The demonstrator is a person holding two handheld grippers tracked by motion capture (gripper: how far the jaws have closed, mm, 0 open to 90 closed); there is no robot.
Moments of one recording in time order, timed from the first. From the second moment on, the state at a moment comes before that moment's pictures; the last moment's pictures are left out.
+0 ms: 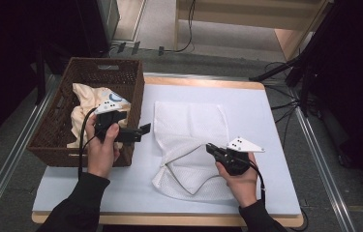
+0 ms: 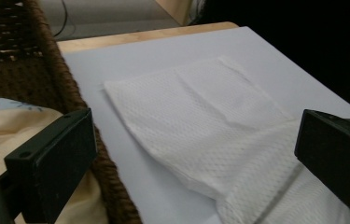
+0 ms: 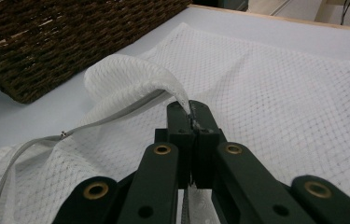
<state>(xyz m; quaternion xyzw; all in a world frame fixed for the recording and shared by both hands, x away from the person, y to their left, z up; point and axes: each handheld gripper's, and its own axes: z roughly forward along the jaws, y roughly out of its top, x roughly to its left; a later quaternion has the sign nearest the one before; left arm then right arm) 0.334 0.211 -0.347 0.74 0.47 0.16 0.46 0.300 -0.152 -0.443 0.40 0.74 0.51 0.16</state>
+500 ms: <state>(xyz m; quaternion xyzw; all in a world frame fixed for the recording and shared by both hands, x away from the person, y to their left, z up) 0.389 0.255 -0.347 0.72 0.53 0.14 0.44 0.300 -0.153 -0.445 0.40 0.75 0.51 0.16</state>
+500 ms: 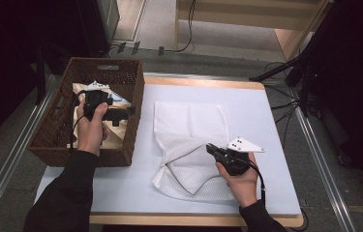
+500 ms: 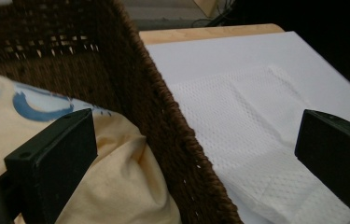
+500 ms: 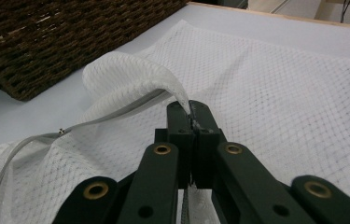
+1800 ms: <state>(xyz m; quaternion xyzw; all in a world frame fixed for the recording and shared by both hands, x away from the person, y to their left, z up) 0.448 0.335 -0.423 0.67 0.71 0.00 0.20 0.300 -0.154 -0.448 0.40 0.75 0.51 0.15</state>
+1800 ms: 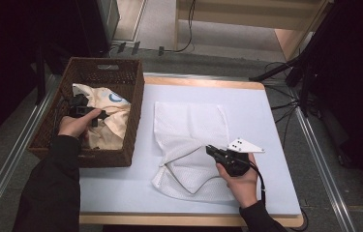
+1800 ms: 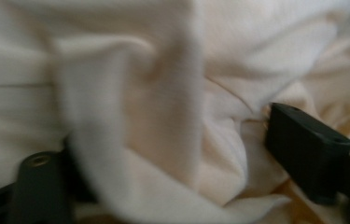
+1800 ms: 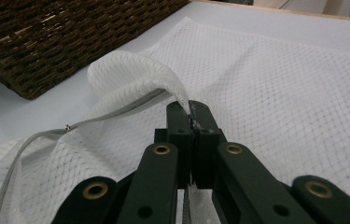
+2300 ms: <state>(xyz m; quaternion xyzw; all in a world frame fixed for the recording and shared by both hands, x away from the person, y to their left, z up) 0.440 0.302 -0.397 0.76 0.56 -0.09 0.33 0.302 -0.152 -0.450 0.40 0.75 0.51 0.14</state>
